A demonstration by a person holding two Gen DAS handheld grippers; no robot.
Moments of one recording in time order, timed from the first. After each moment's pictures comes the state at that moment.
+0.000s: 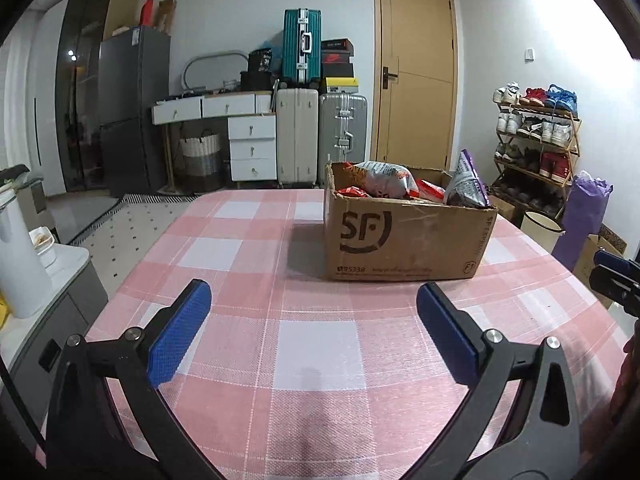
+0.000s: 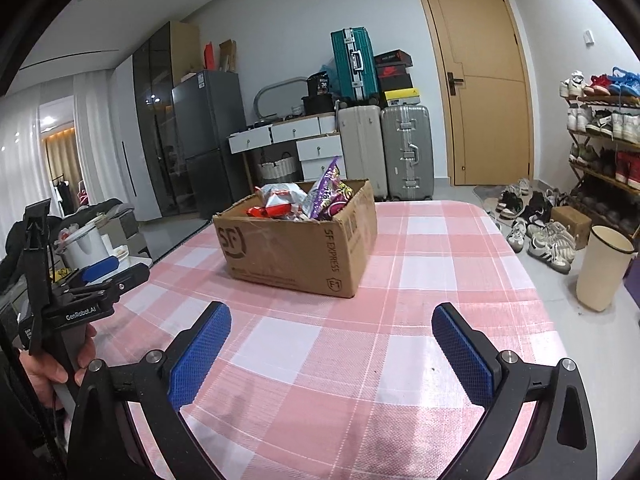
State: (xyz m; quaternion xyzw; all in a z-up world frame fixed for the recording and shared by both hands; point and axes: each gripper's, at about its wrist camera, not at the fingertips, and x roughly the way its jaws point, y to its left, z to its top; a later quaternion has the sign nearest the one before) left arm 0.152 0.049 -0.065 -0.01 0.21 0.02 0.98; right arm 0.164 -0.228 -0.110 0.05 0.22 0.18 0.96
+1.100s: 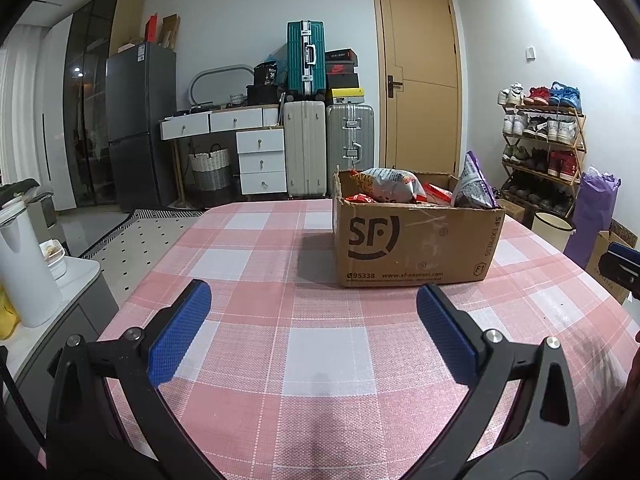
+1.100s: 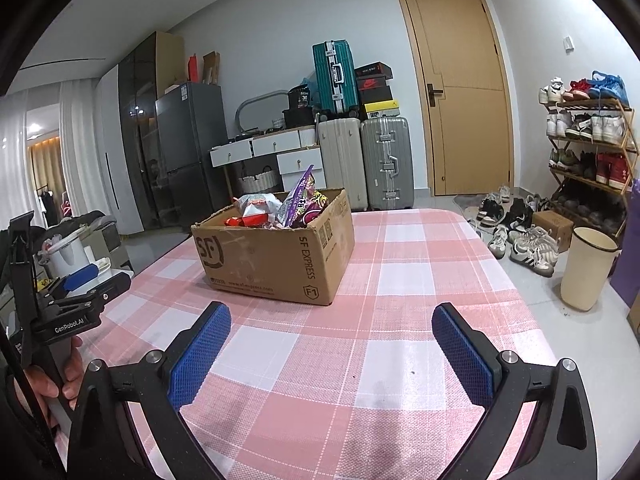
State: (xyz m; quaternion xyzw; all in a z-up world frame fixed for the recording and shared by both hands) left arm 0.153 0.046 -0.075 0.00 0.19 0.04 0.98; right arm 0.163 -0.234 -0.121 0.06 0.19 0.14 0.97
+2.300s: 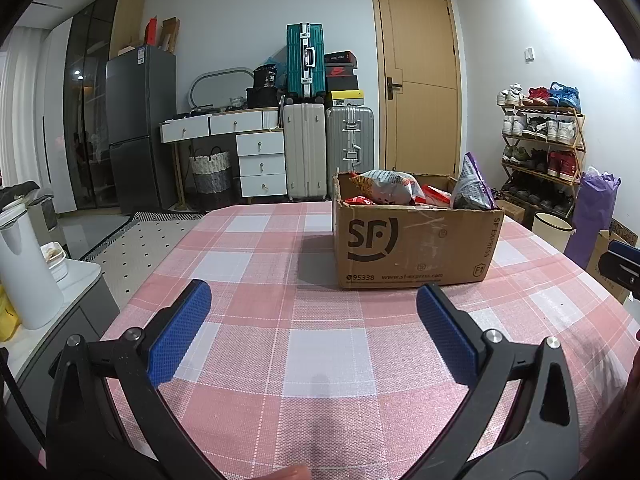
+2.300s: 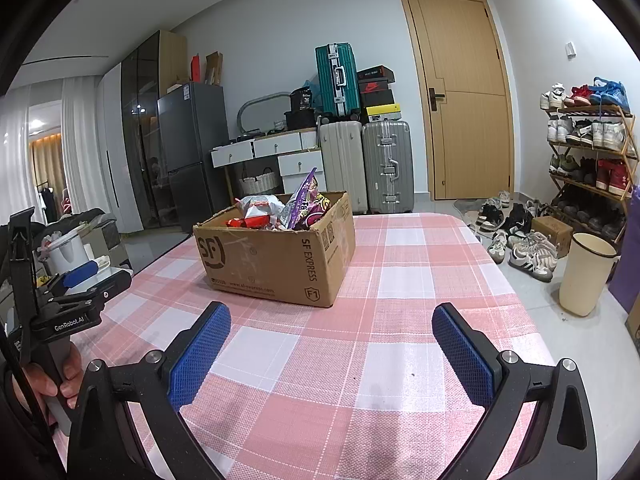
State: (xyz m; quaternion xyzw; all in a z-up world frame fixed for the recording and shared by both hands) left arm 0.151 0.047 -0.074 0.00 0.19 0.04 0.98; right arm 0.162 -0.233 -0.120 0.05 0.19 0.14 0.97
